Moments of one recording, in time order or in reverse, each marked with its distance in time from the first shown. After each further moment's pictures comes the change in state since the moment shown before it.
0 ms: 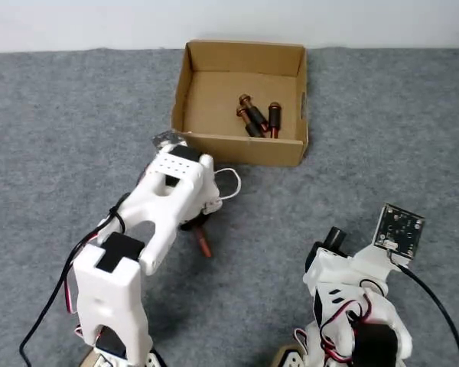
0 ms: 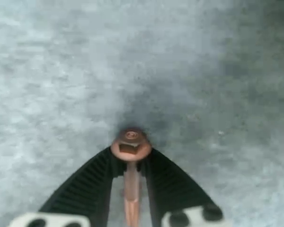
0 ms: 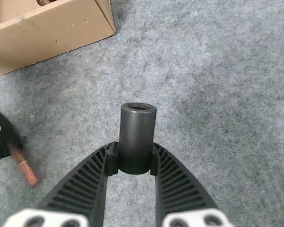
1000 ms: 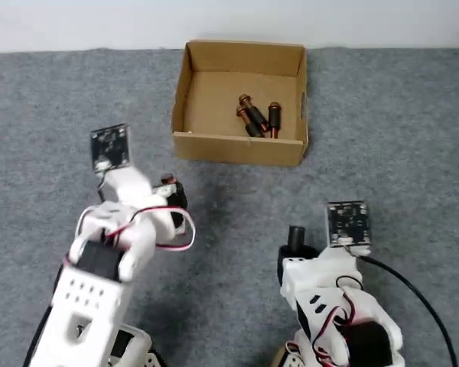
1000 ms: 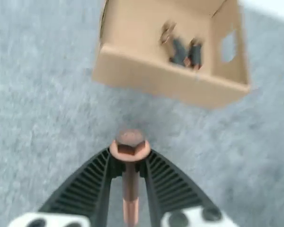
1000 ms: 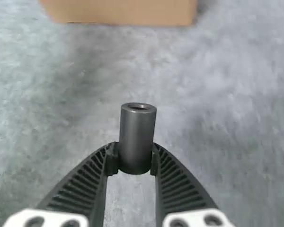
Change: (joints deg) left arm -1.4 -80.5 47.9 -22.8 -21.5; right arm -17.8 0.0 0.0 -3.3 9.7
